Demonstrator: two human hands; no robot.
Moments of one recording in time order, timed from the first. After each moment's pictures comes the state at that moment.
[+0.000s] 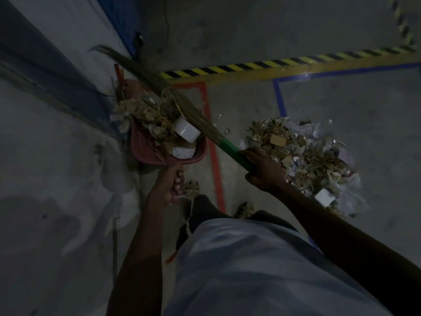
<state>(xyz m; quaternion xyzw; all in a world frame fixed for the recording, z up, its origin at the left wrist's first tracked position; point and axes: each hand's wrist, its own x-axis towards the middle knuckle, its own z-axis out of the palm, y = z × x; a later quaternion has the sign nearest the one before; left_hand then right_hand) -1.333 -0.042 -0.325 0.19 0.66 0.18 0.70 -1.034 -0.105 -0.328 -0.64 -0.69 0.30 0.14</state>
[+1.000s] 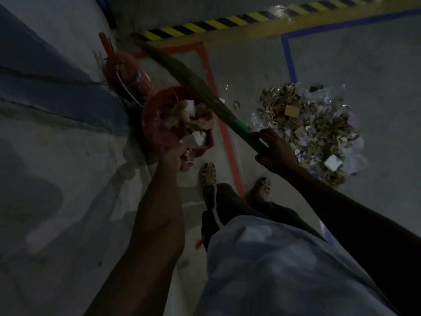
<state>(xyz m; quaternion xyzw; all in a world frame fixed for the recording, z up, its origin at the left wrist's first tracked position) -1.465 0.189 -0.492 0.07 0.65 -0.01 0.75 -1.186 0.054 -0.365 -0.74 -0.58 0.32 0.09</state>
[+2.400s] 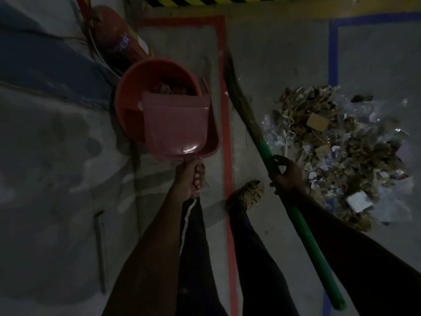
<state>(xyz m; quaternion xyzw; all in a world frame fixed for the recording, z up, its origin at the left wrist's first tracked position) -1.289 0.059 -0.581 0.06 0.72 0.17 0.68 -1.000 -0.008 -0.586 -0.79 -0.32 0.51 0.11</state>
